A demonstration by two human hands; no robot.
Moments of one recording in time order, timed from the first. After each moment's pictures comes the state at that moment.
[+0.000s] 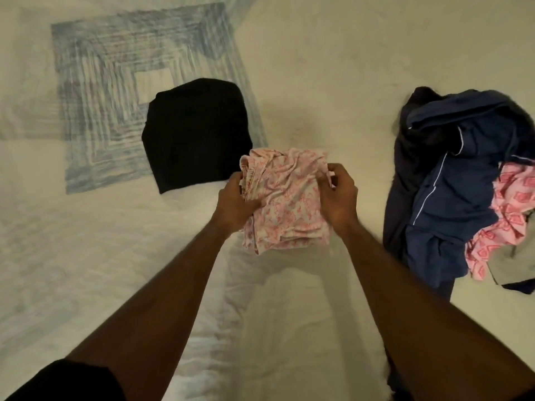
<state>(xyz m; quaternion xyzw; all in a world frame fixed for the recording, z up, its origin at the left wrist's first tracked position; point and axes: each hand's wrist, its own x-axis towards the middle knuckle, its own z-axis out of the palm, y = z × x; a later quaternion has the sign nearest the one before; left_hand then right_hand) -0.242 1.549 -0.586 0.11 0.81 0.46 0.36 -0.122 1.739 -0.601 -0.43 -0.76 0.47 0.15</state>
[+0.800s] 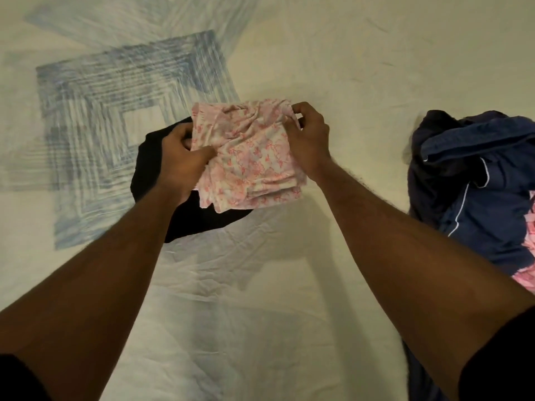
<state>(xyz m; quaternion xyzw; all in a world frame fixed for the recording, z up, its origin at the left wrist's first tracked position) -0.417 1.593 -0.551 0.07 0.81 0.54 0.20 -0.322 1.810 -0.575 -0.35 -0.79 0.47 0.19</state>
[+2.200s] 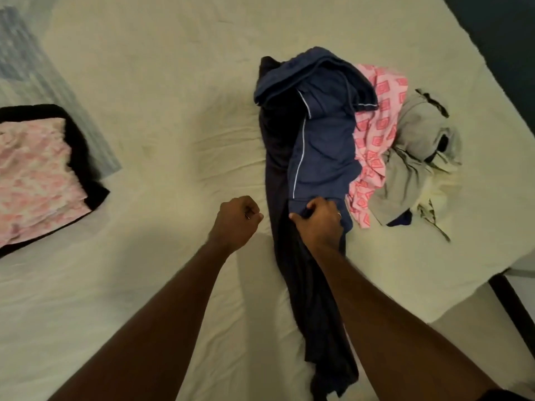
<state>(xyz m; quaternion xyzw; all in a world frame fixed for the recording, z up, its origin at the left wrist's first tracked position) -0.073 1.746 -0.617 0.34 0.81 0.31 0.37 0.090 1.850 -0.623 -0.65 -0.71 0.26 0.02</state>
